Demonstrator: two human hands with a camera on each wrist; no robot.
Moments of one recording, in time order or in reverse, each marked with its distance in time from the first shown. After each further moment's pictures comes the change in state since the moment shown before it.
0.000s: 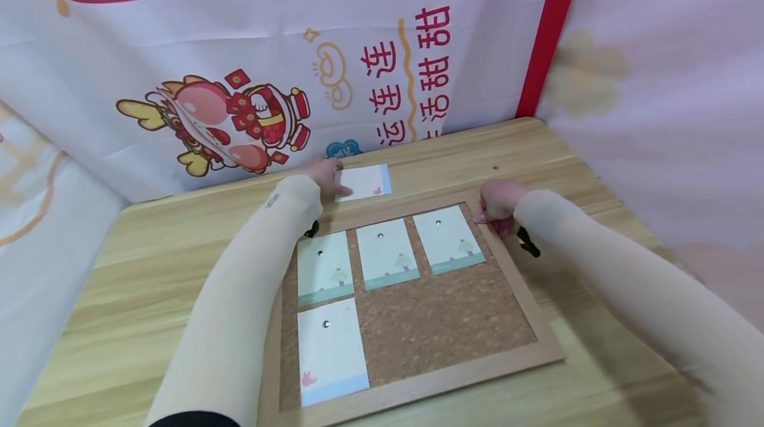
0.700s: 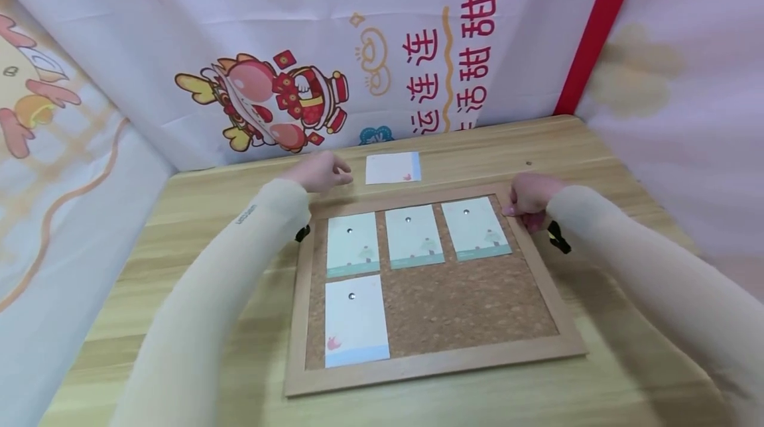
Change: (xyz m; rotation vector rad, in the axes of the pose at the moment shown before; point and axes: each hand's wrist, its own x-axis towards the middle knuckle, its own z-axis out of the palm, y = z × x) left_hand -0.093 -0.038 -0.027 -0.081 0.008 0.126; right_hand -0.002 -0.002 0.000 0.021 -0.007 -0.060
